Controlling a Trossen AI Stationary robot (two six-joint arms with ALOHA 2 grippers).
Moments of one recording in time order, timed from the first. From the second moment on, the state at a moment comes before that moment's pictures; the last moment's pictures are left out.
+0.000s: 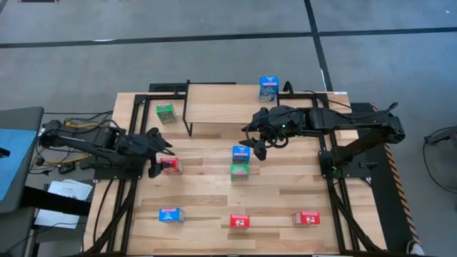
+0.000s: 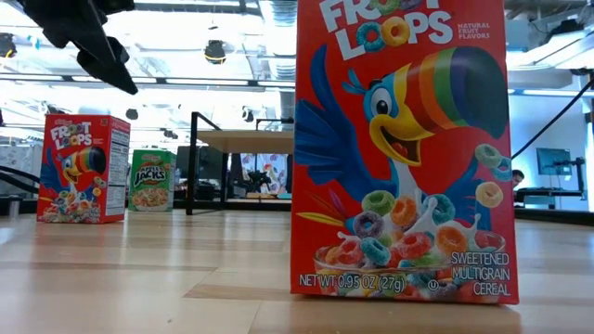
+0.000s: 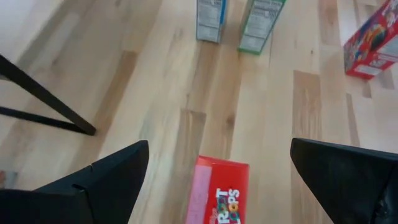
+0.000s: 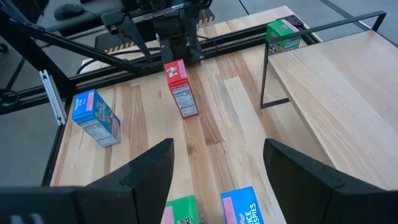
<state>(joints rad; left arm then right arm) -0.19 0.66 0.70 -0.76 -0.26 -0.32 0.00 1.35 1.32 -0.47 0.08 0.25</state>
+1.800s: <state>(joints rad) -0.19 0.95 0.70 -0.90 -0.20 -0.40 0.00 1.35 1.32 -0.50 0.08 0.26</state>
